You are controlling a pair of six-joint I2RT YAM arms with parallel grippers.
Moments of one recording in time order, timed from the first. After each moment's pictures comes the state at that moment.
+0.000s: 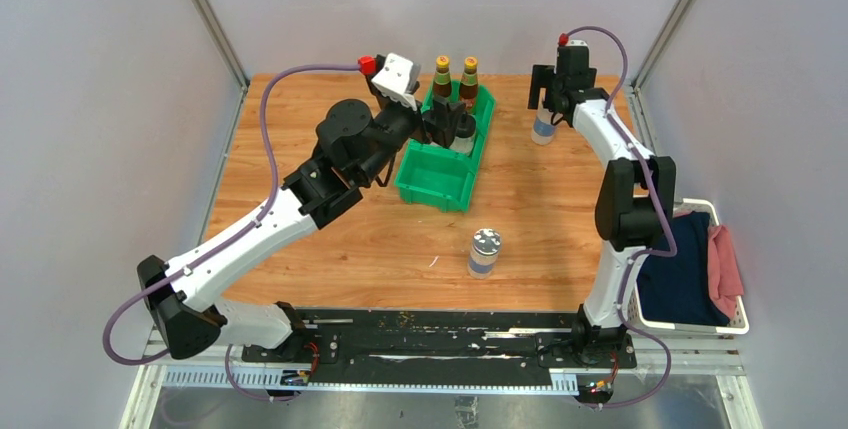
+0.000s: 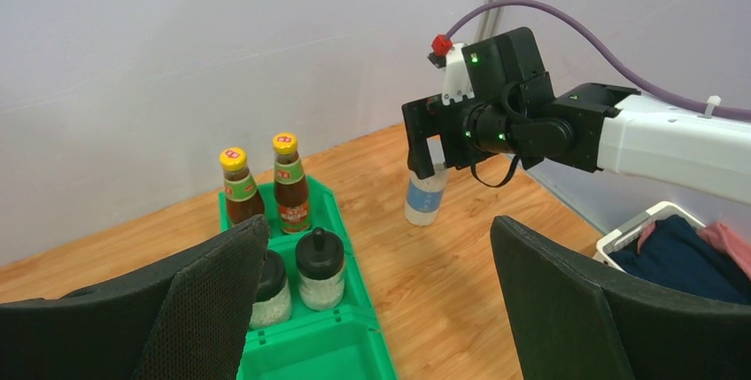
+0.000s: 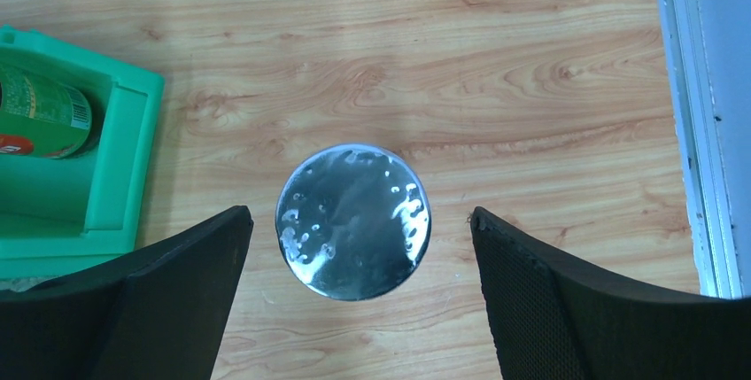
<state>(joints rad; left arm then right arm) -0.85 1.28 1.33 0.09 -0.25 -0.05 0.09 1.95 1.66 -0.32 0.20 0.08</state>
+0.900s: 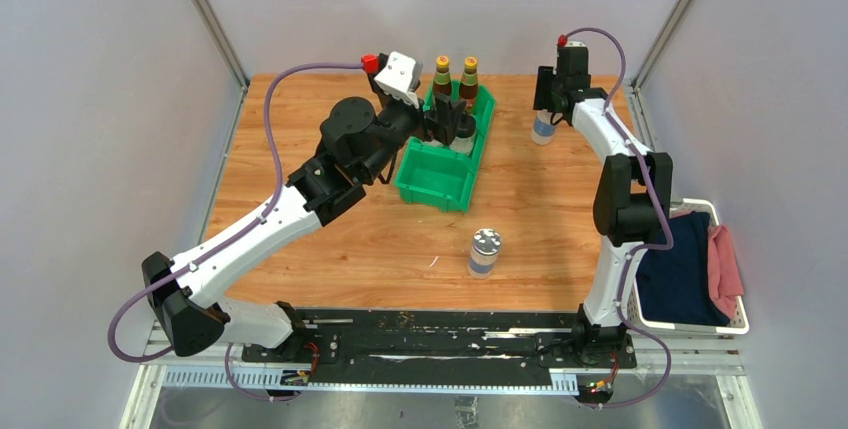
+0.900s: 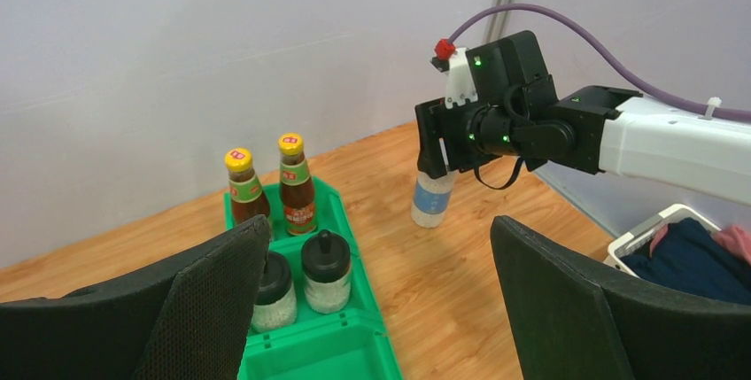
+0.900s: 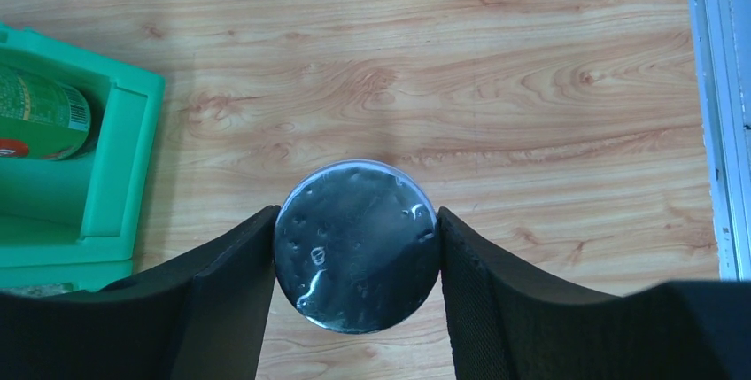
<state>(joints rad) -0.84 1.30 1.33 0.11 -0.25 -0.04 0.08 2.00 1.69 -0.31 0.16 0.08</state>
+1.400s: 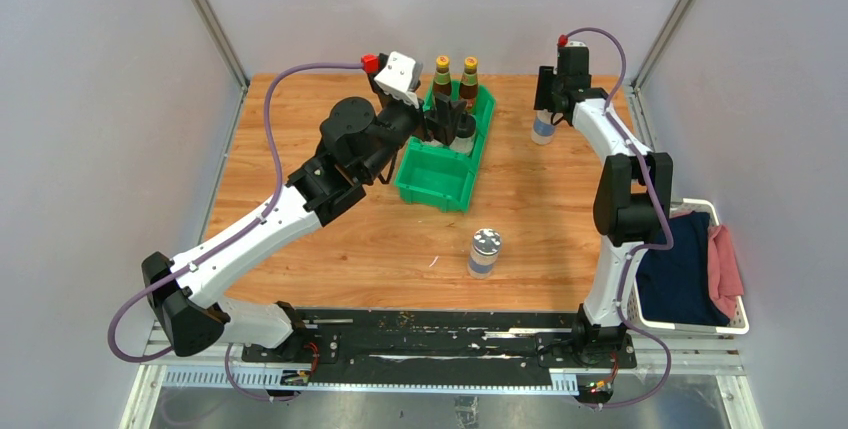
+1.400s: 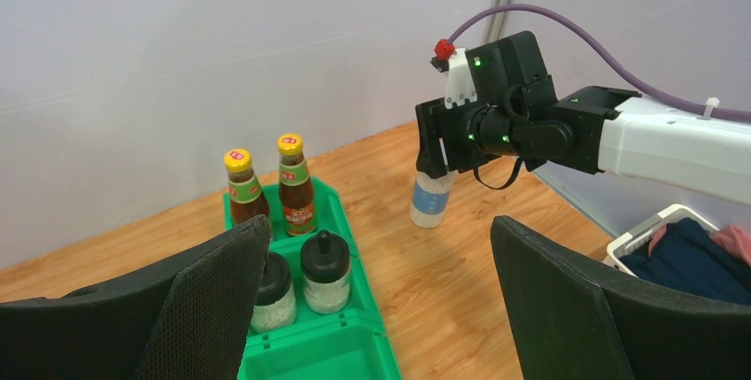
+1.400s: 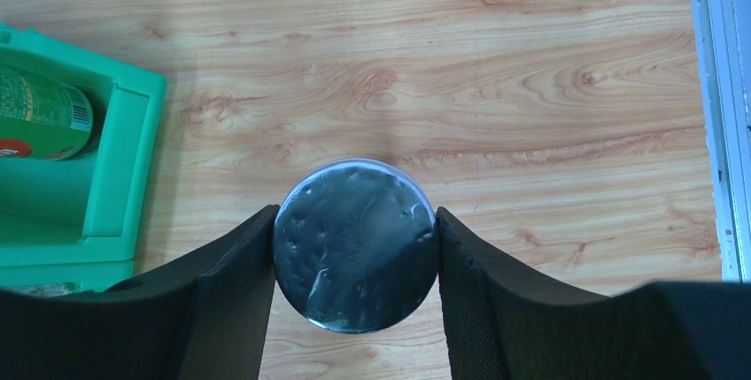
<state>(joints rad) -0.84 1.30 1.33 0.11 -0.24 -0.04 0.08 2.00 1.69 -0.31 0.15 0.08</state>
